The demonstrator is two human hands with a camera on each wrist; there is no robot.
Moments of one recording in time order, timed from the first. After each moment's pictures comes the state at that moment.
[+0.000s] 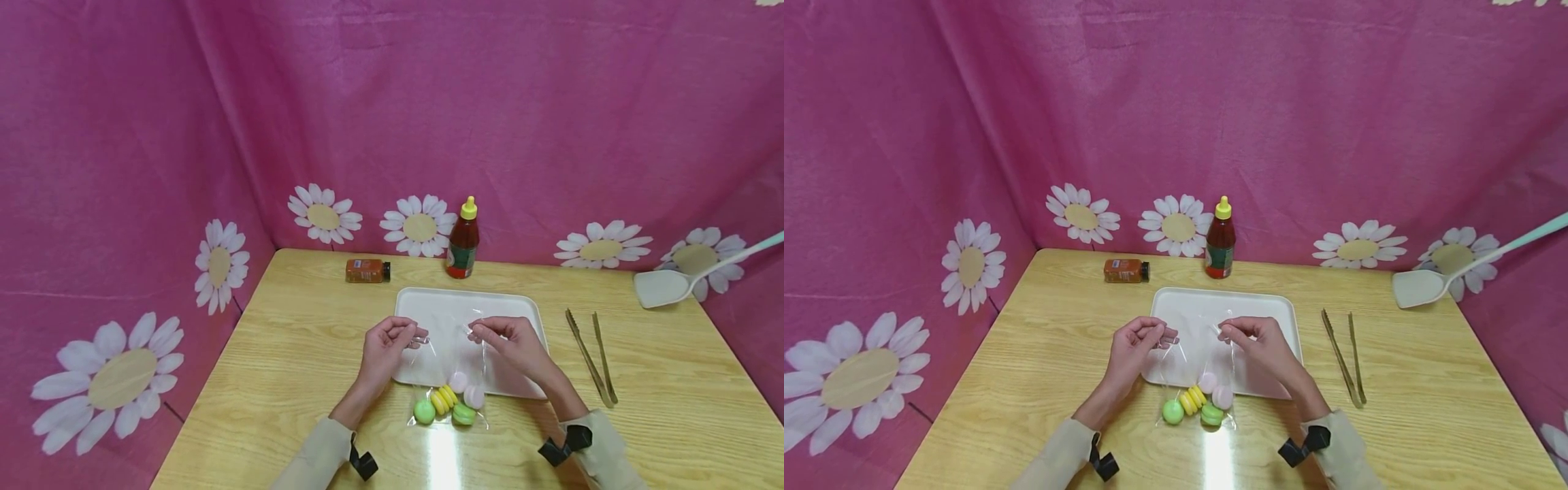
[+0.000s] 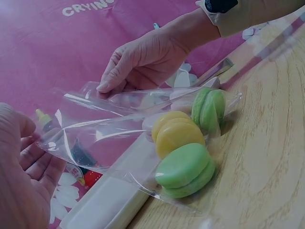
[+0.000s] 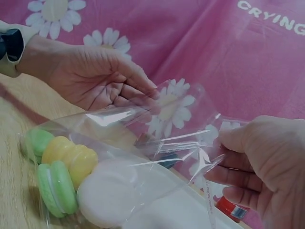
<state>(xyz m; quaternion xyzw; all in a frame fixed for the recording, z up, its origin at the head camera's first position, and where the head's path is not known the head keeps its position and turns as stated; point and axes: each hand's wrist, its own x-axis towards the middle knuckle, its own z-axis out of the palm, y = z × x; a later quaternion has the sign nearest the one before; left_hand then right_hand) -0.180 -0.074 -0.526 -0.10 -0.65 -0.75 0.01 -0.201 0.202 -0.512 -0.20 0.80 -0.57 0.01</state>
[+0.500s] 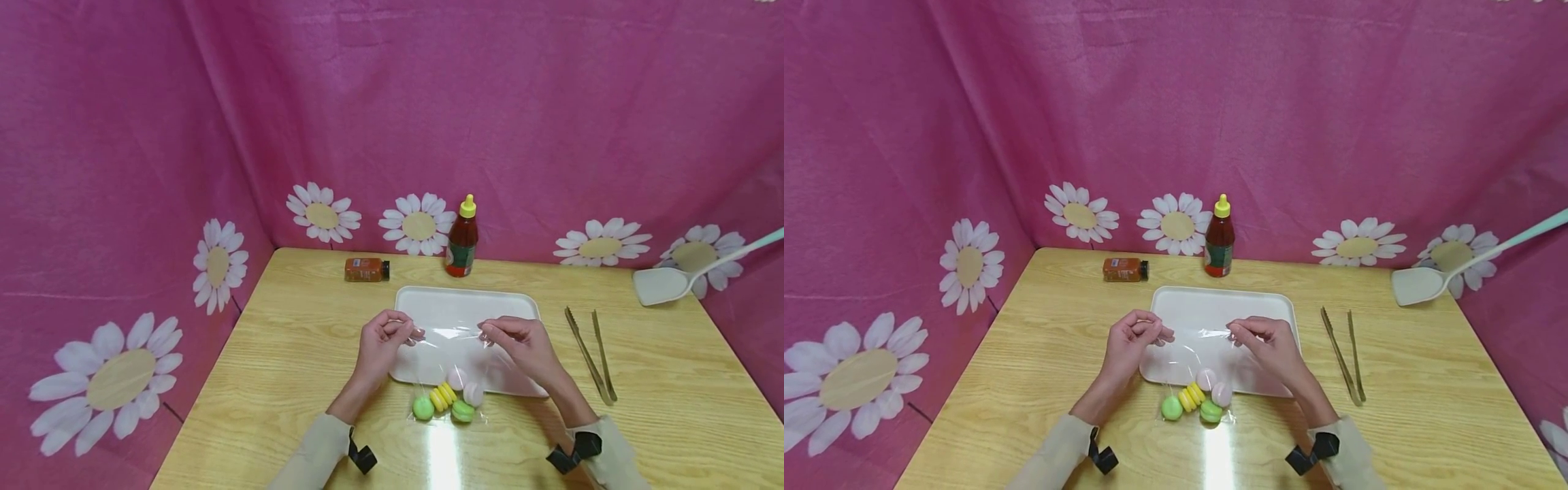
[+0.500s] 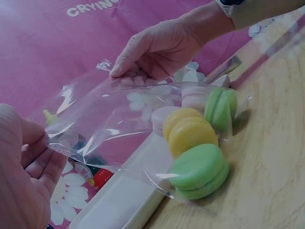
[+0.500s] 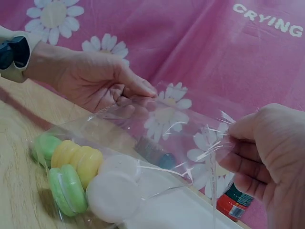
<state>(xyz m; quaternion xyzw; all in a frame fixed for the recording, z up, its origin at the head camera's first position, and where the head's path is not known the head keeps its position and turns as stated) -0.185 -0.080 -0.520 -0.11 -0.67 -0.74 0.02 -0.189 0.210 -0.511 -0.21 0.78 -0.59 -0.07</state>
